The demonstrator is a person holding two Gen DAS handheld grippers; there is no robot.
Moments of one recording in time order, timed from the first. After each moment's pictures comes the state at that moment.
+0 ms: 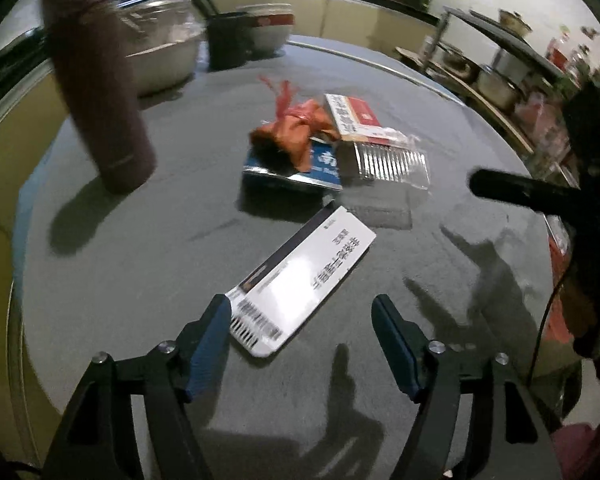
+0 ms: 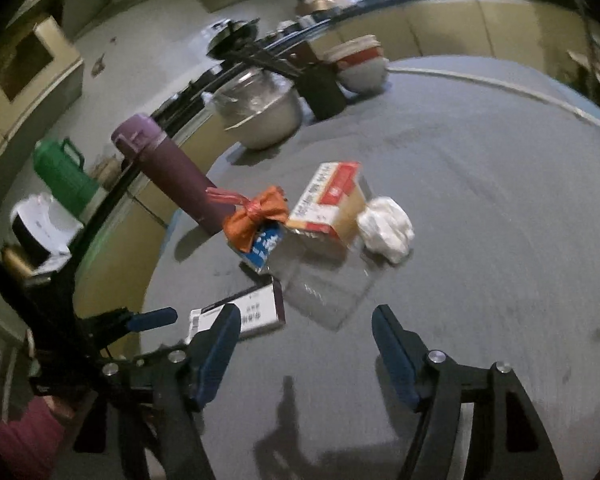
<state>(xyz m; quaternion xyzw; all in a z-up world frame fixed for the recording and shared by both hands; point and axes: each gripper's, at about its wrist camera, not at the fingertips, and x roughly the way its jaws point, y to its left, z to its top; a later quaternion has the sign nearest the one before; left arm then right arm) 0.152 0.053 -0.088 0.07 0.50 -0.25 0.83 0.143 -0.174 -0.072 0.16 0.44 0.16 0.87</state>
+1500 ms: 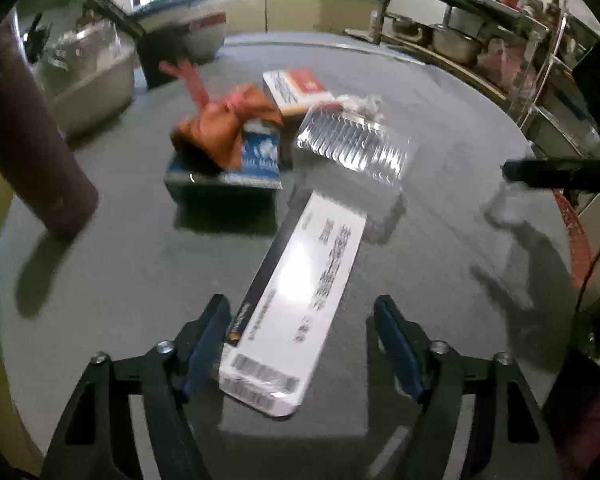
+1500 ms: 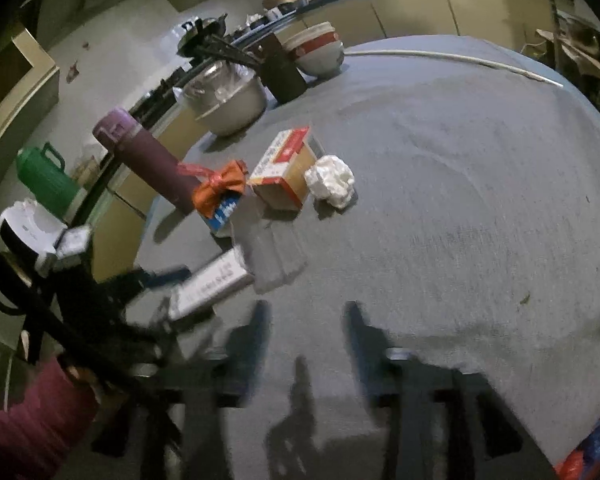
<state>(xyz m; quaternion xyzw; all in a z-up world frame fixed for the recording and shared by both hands) 0.149 0.019 -0.119 0.15 0.47 -0.29 0.82 0.090 -0.204 -0.077 0.21 0.45 0.13 0.86</state>
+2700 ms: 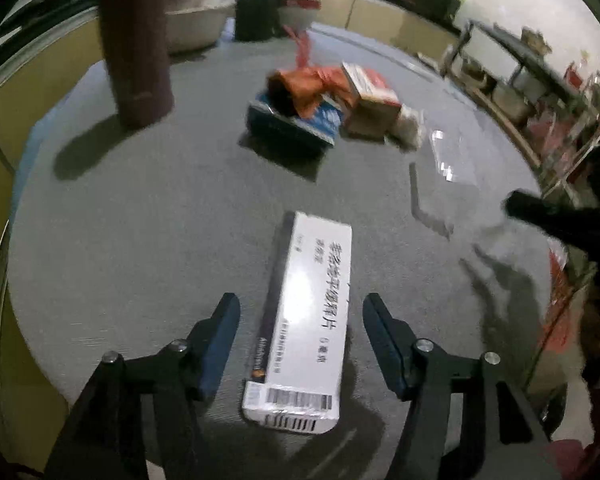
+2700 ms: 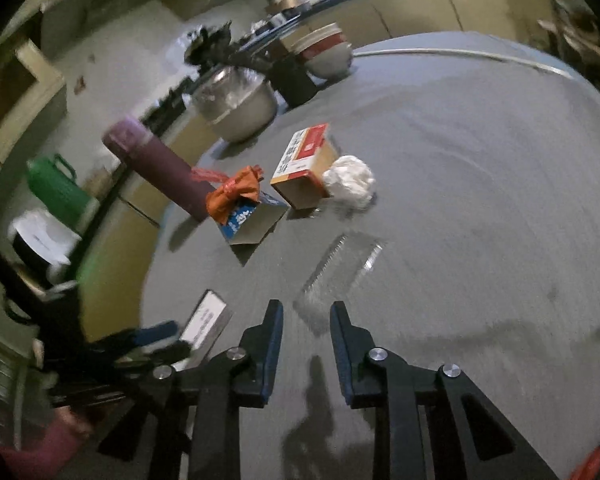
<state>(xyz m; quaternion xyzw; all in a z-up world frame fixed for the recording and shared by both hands) 0.116 0.058 -0.117 0.02 0.52 -0.21 0.83 0.074 -0.213 -0.081 0.26 0.45 0.14 0.84</state>
